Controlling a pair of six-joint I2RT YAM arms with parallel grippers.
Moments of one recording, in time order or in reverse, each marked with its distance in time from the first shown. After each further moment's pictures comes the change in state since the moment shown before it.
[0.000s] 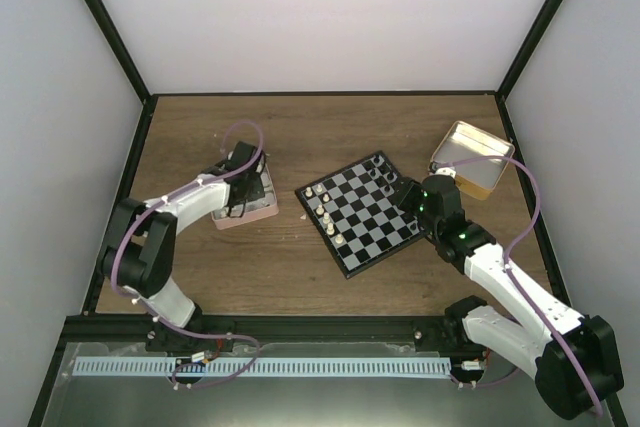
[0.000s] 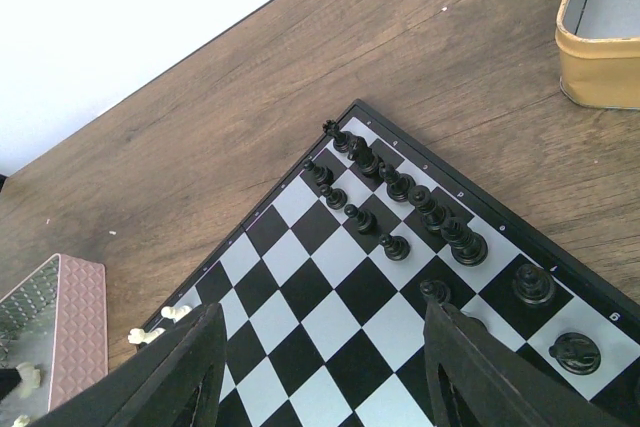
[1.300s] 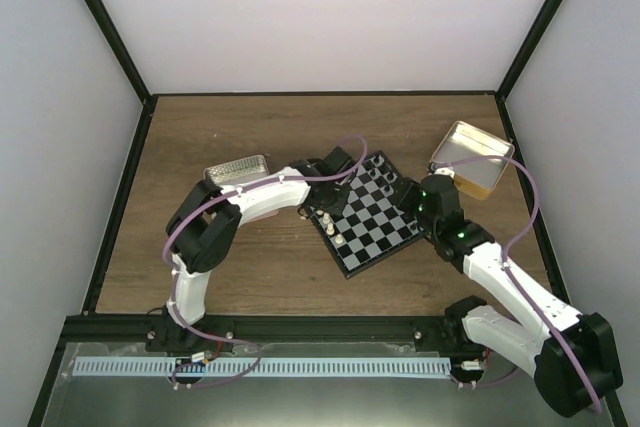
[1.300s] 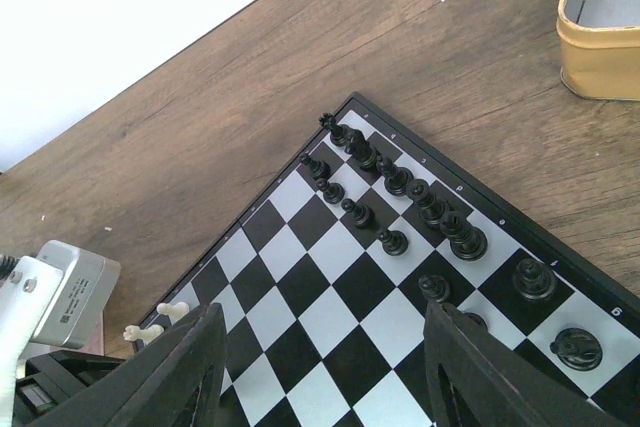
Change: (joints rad) left arm -0.429 0.342 0.507 -0.202 0.159 0.238; right arm 0.000 0.015 0.000 0.001 -0.004 0.004
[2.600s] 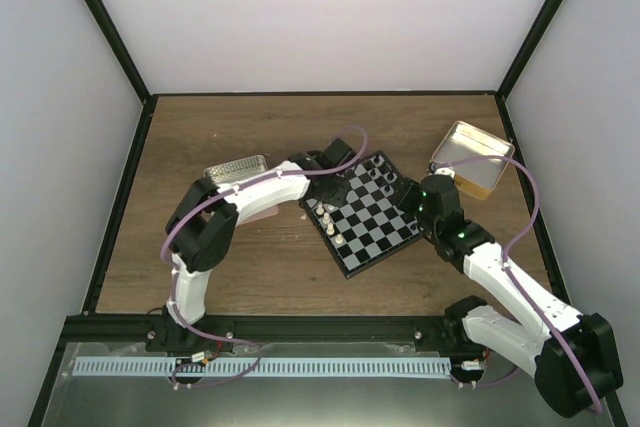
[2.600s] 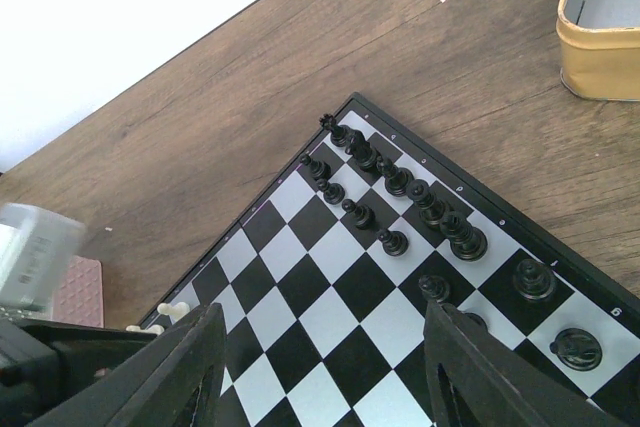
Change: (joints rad) left arm 0.007 0.023 0.068 -0.030 -0.041 -0.005; right arm 0.000 -0.002 0.000 -0.001 0.000 0.000
